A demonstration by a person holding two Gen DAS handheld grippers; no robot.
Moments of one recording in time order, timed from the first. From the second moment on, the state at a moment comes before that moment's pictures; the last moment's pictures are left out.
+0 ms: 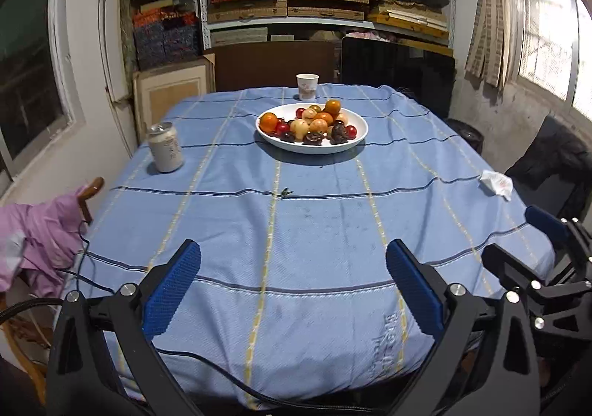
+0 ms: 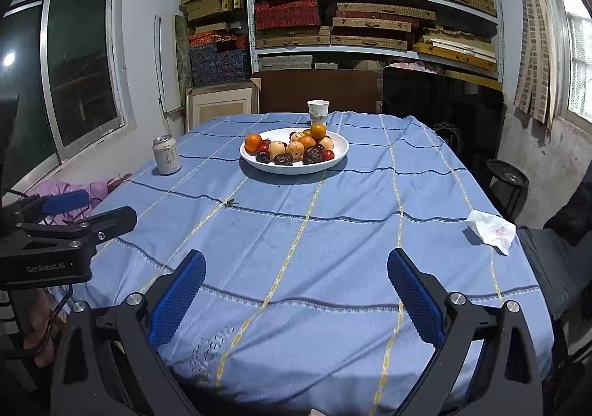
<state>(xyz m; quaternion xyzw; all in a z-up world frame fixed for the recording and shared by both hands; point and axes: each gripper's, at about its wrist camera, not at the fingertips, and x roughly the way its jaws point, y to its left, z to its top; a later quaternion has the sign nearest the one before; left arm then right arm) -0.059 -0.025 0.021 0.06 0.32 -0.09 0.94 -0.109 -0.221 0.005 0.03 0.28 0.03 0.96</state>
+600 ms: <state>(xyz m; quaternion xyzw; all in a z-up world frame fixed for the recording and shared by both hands) -0.074 -0.015 0.025 0.06 0.30 -0.07 0.95 -0.125 -0.221 0.005 0.03 0.27 0.00 0.96</state>
